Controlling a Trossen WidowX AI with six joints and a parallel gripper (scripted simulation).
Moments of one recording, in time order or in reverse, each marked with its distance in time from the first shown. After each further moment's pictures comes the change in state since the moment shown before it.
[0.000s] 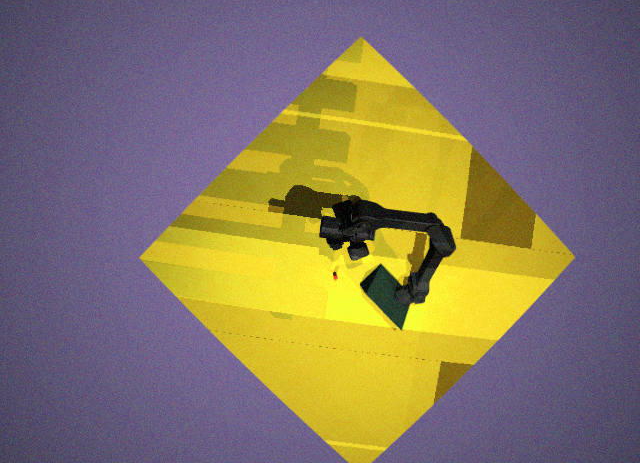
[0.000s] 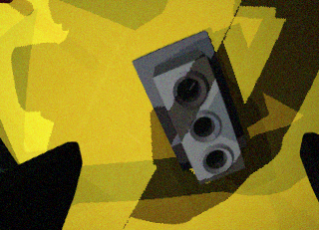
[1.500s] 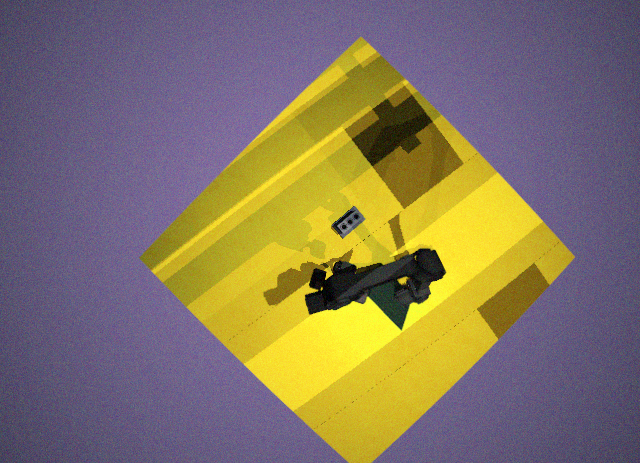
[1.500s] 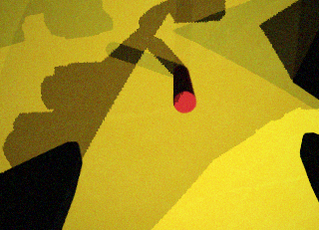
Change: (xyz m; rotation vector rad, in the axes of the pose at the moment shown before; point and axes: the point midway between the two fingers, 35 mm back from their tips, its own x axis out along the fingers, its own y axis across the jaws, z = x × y) arm 0.000 0.158 0.092 2.230 0.055 -0.017
